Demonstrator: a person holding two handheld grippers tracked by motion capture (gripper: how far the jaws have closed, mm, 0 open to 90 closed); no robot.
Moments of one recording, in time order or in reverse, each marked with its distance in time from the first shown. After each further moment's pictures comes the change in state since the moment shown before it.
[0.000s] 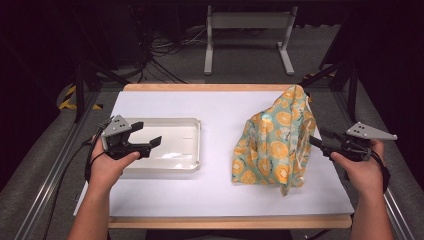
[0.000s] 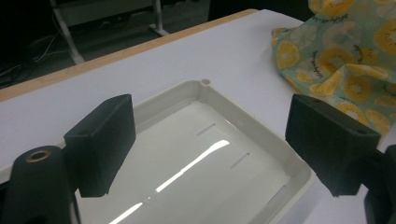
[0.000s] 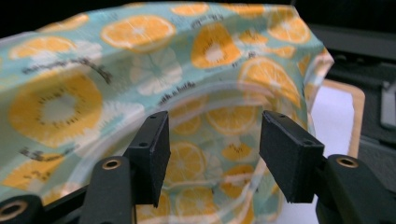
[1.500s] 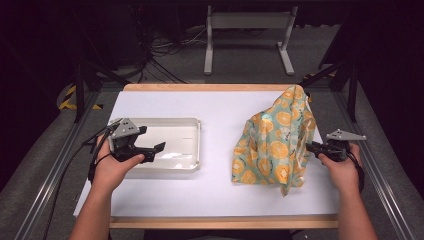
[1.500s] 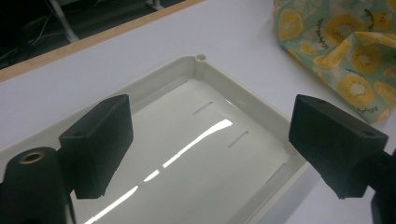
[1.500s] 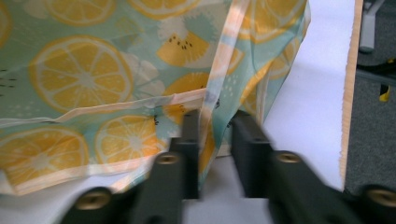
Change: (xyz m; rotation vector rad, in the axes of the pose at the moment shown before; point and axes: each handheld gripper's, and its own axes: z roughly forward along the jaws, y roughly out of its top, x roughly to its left) left arm -0.008 -0.002 0.009 0.095 -0.011 0.025; right arm -0.025 -0.055 0.051 0.230 -0.104 0.069
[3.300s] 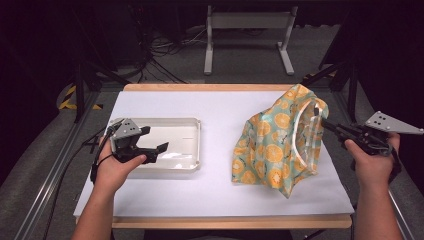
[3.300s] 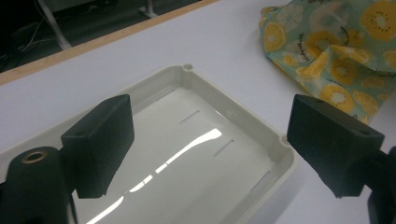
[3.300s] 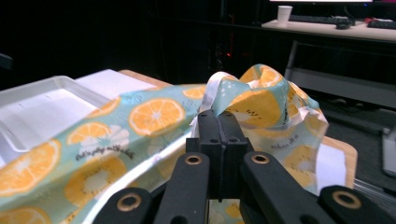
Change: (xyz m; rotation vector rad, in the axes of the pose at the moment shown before) left arm -0.009 0.004 -0.002 -0.031 -0.028 -0.006; right arm 0.030 0.076 -0.104 -0.408 0.158 -0.114
